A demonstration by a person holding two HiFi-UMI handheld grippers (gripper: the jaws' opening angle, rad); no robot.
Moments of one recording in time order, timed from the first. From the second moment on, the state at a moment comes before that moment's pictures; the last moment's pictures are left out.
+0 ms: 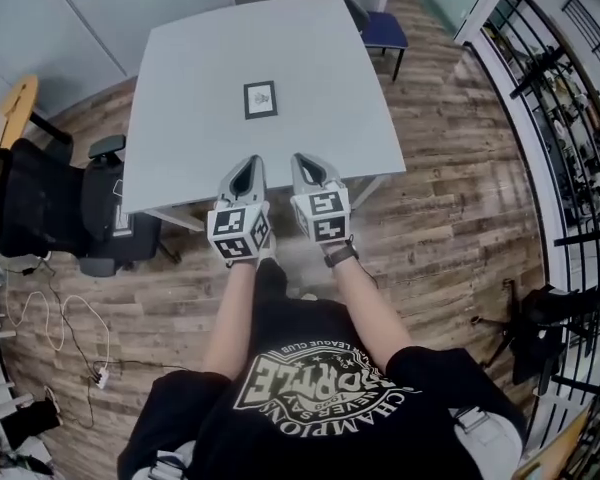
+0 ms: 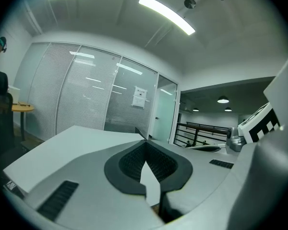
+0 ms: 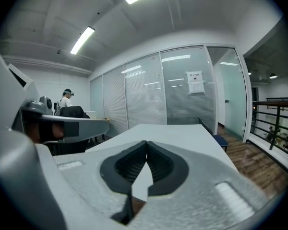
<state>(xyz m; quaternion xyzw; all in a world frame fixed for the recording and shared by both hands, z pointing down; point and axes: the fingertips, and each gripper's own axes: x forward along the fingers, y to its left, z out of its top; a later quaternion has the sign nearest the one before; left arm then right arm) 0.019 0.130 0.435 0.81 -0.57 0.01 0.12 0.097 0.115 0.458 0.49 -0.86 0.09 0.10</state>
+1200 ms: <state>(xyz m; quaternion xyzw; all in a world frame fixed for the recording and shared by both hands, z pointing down) -0.094 -0.180 0.473 0.84 -0.51 0.03 0.18 -0.019 -0.187 0.467 0.54 -0.83 0.12 0.11</state>
